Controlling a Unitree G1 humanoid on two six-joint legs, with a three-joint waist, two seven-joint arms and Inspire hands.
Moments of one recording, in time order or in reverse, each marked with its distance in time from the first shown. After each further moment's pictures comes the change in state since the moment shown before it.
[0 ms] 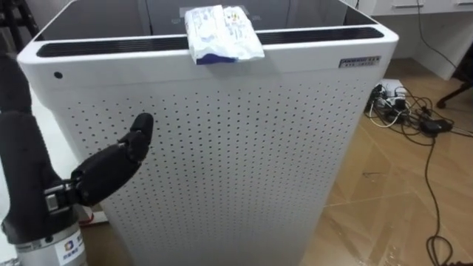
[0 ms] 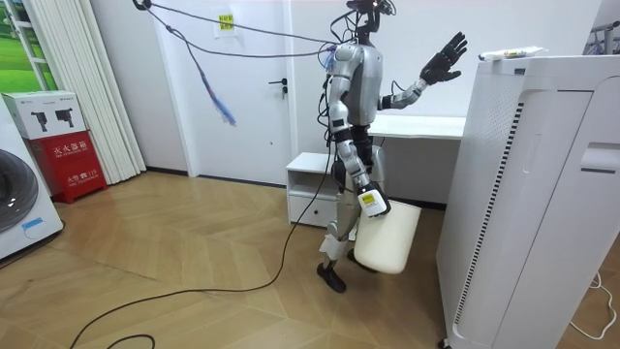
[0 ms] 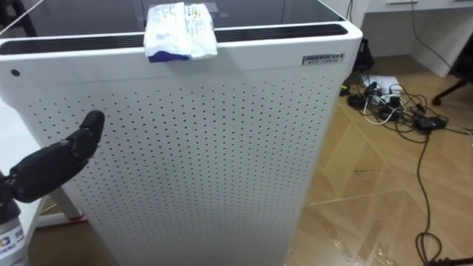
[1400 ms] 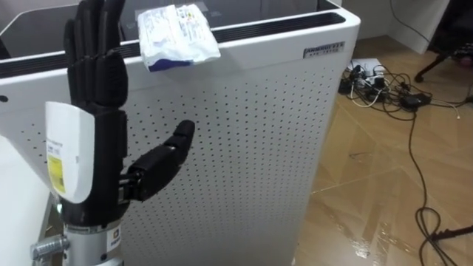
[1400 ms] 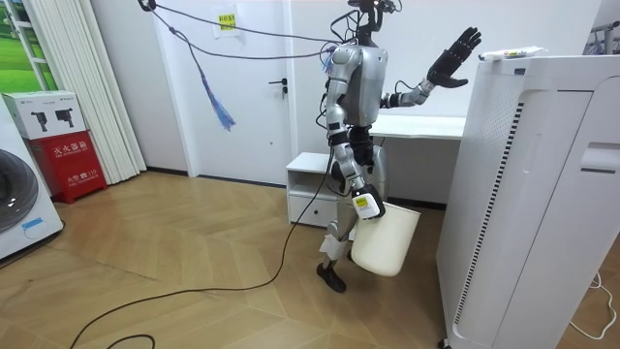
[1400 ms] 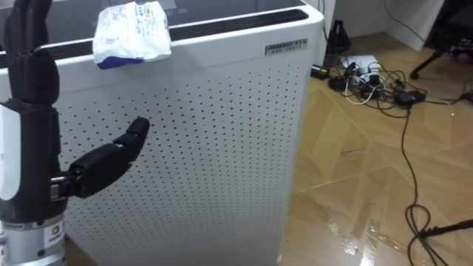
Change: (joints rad) left arm -0.093 0.044 -0.086 0.055 0.294 0.045 0.020; right arm -0.007 -0.013 -0.015 -0.006 -0.002 0.023 -0.001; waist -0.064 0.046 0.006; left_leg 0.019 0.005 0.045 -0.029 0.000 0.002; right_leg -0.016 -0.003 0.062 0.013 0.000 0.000
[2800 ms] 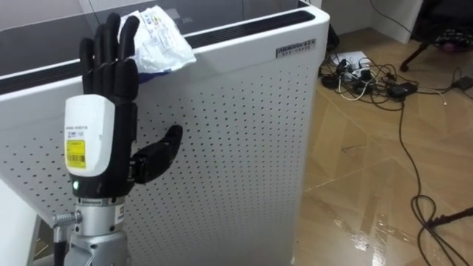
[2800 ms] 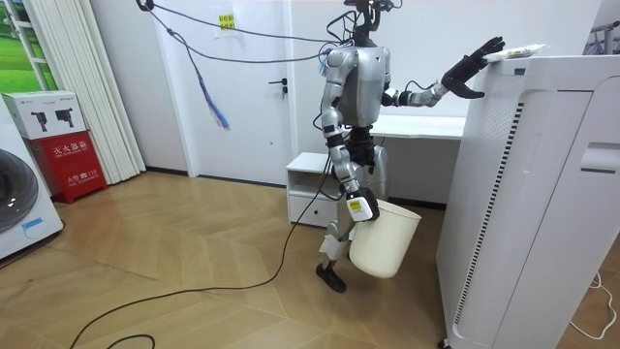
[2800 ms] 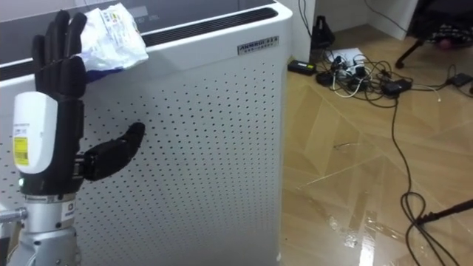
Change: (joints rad) left arm -0.124 0.051 -0.023 0.225 0.000 0.130 -0.033; right arm 0.001 -0.041 -0.002 -0.029 -0.001 0.067 0.024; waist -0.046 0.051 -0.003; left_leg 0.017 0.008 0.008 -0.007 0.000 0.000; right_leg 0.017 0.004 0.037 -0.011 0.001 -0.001
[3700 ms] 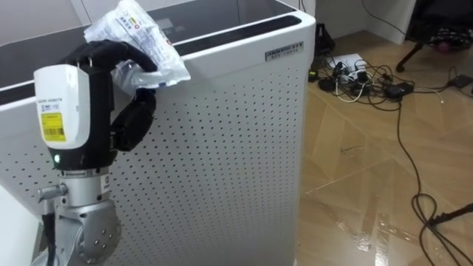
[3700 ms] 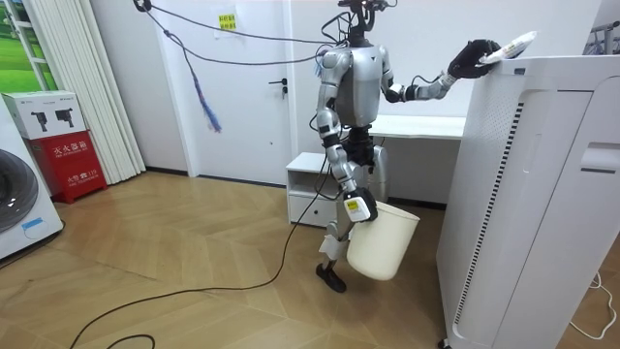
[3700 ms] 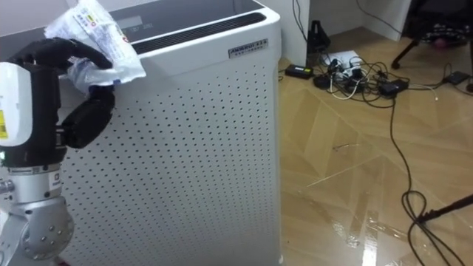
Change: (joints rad) left arm -0.144 0.041 0.028 0.096 0.001 0.059 0.091; right arm 0.001 -0.035 -0.001 -0.044 -0.005 0.042 0.000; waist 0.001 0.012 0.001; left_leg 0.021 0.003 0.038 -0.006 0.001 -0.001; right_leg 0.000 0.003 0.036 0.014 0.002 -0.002
